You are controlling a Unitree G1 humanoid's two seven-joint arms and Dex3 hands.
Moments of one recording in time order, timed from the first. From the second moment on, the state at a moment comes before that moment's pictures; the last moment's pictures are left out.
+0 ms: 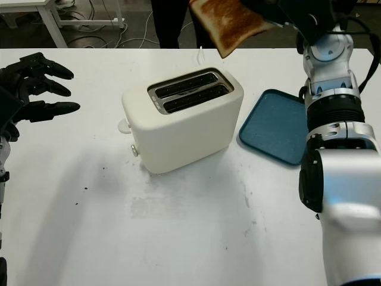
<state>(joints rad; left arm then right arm) -0.45 0.56 0.22 0.11 -0.03 0.03 -0.26 -1.23 -0.50 -0.11 1.10 -0.11 -0.29 0.10</state>
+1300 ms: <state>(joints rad) -0.45 0.56 0.22 0.11 -0.02 0.03 -0.25 -1.23 -0.41 -0.02 1.29 -0.21 -0.19 -0.19</state>
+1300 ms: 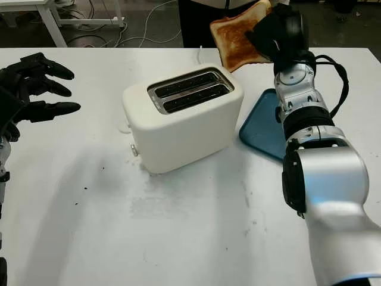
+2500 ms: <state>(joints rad) -0.45 0.56 0.22 0.11 -0.03 0.01 -0.25 -1.22 -0.41 -0.03 1.29 -0.21 -0.18 -0.20</state>
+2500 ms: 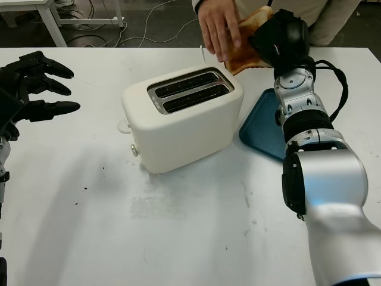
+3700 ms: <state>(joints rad) -0.45 0.56 0.22 0.12 -0.03 0.01 -0.25 -1.22 -0.41 -0.03 1.29 -0.21 -0.17 -0.20</state>
